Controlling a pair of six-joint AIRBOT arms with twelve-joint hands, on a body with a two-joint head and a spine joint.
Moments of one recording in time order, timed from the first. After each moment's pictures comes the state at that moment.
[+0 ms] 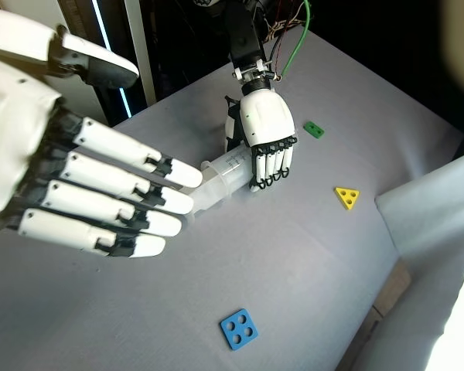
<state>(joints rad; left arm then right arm) 0.72 -1.35 0.85 -1.18 -0.92 2.00 -0.25 -0.33 0.80 -1.55 0.14 1.39</state>
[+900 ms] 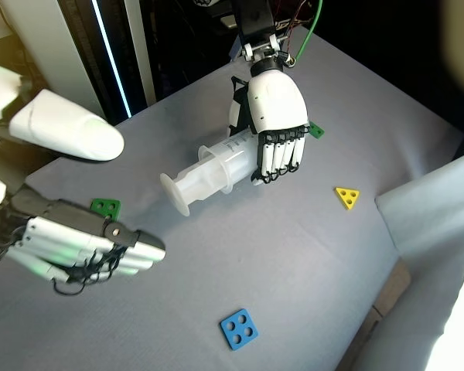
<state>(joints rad) 0.54 -1.23 0.78 -1.24 -0.80 2.03 -0.41 -0.32 0.68 -1.50 -0.09 2.00</state>
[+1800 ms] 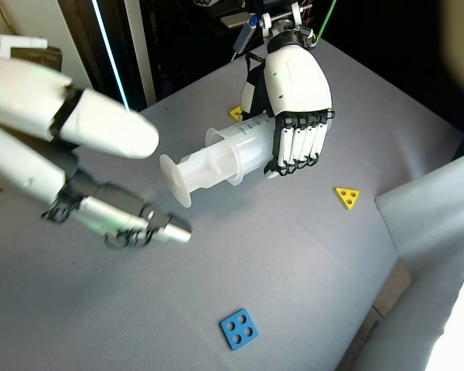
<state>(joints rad) 0.43 -1.18 0.78 -1.31 -0.72 2.10 -0.45 -0.38 0.59 -1.38 -0.10 2.12</state>
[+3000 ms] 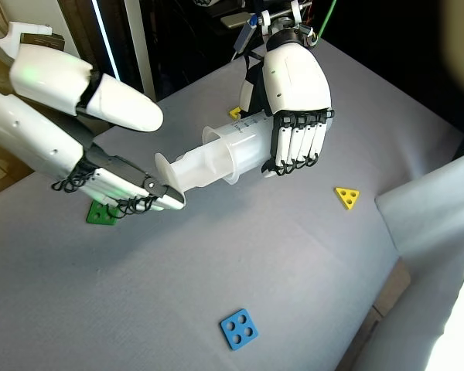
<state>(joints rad) 0.42 -1.18 0.79 -1.33 -0.71 2.12 -0.53 -0.40 0.52 -1.38 -0.18 2.12</state>
